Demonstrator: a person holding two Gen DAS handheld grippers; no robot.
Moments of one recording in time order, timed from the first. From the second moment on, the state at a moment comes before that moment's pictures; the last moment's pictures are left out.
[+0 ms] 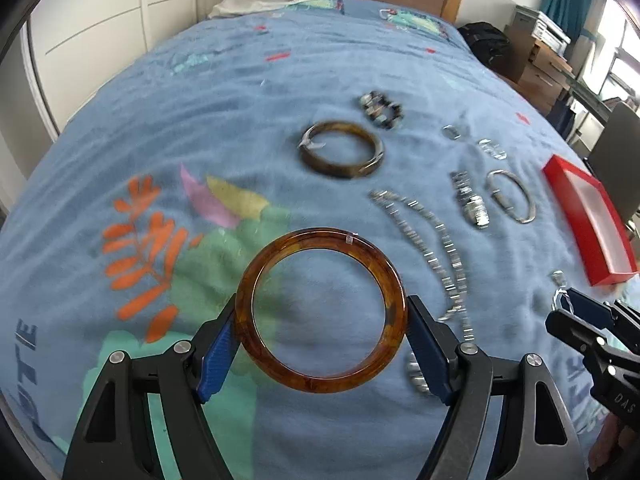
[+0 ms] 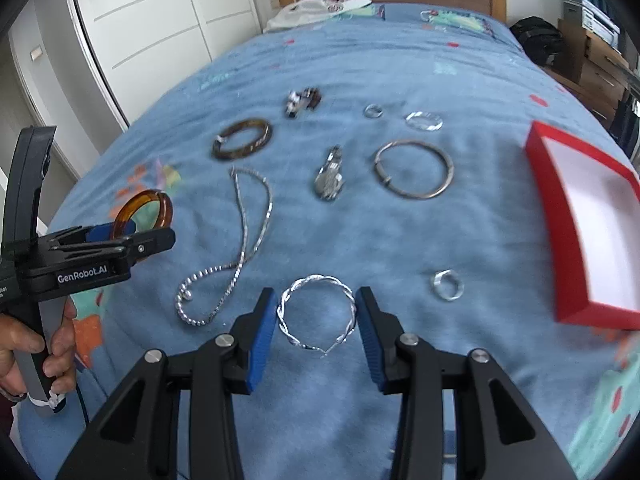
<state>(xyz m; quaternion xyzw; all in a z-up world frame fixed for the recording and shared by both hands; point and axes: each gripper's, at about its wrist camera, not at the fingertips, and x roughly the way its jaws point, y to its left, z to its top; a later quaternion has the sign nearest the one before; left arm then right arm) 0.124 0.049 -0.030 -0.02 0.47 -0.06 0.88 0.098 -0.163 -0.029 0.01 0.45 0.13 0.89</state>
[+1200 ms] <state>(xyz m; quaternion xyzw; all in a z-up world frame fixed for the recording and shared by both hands) 0.246 -0.331 -0.021 0.13 0.48 -0.32 0.81 0.243 -0.477 -0.009 -0.07 0.48 0.13 0.86</state>
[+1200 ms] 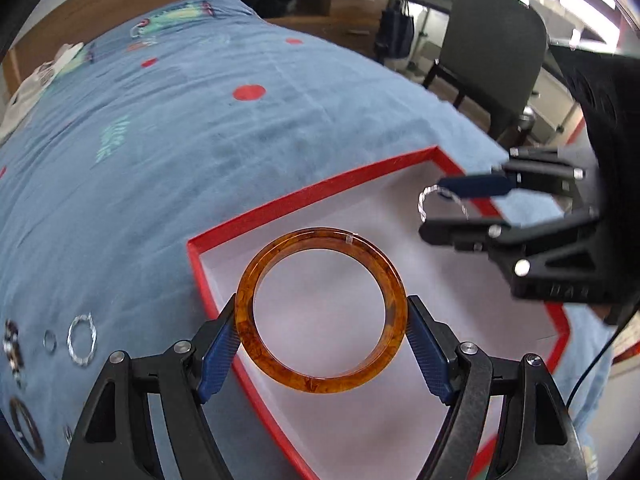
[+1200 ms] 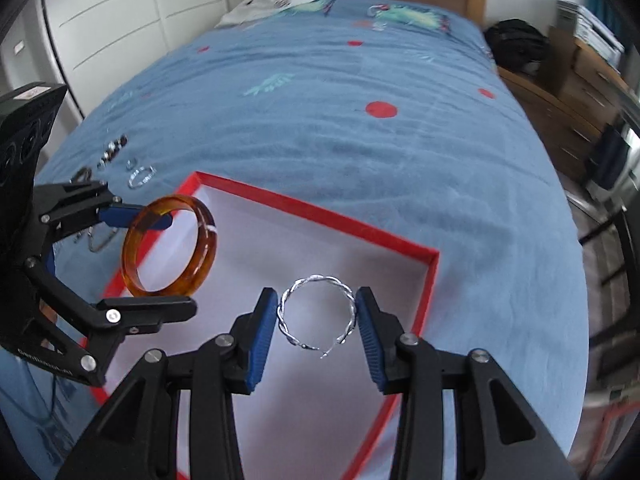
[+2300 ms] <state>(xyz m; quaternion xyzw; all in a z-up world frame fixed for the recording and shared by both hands) 0.251 -0.326 -0.017 0.19 0.44 -0.36 0.80 0.238 -0.473 -0.006 -0.18 0.51 0.18 0.82</state>
